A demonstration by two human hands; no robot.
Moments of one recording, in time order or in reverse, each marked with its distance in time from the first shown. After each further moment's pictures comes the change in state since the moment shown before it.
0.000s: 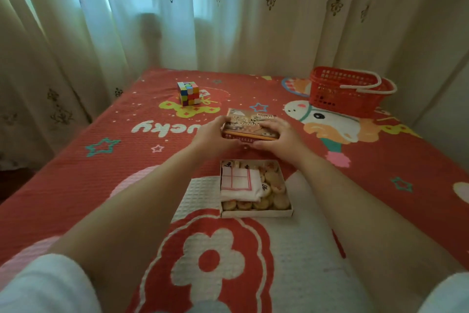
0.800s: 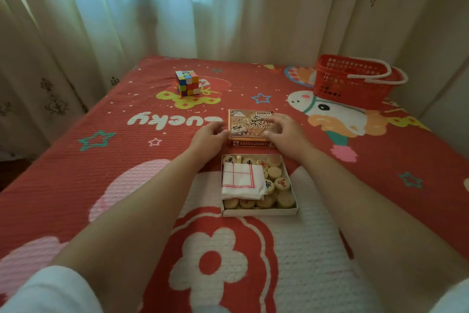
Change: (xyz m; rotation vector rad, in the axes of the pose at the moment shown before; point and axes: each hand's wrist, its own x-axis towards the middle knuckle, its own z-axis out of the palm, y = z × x) left_hand 0.014 -0.029 0.020 -0.260 0.023 -0.152; right_hand 0.013 0.008 0.011 -0.047 0.029 -0.010
